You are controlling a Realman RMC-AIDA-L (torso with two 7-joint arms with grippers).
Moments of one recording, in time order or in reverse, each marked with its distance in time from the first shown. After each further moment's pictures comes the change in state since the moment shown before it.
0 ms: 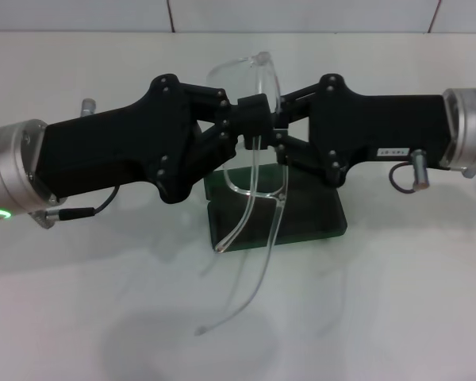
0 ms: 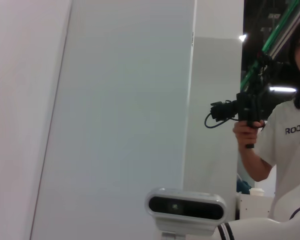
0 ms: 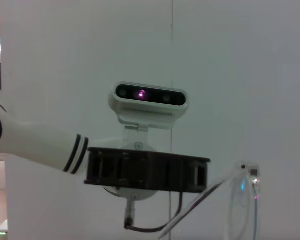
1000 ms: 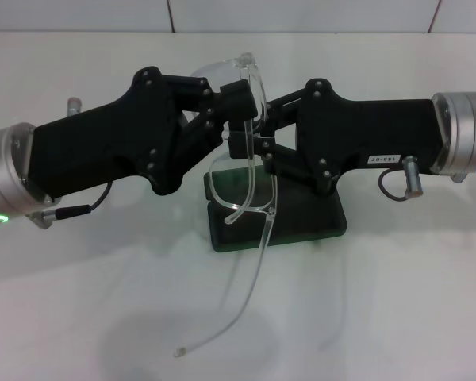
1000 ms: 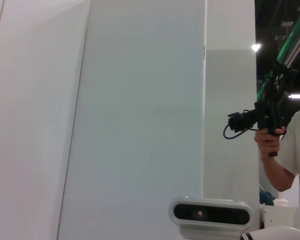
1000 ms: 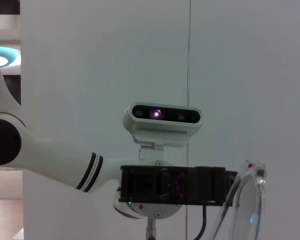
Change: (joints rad) left arm 0.016 0.000 -0.006 -0.051 -0.046 -0.009 0.091; right arm 0.003 0.000 -0.056 -0.005 0.054 -0.013 -0.006
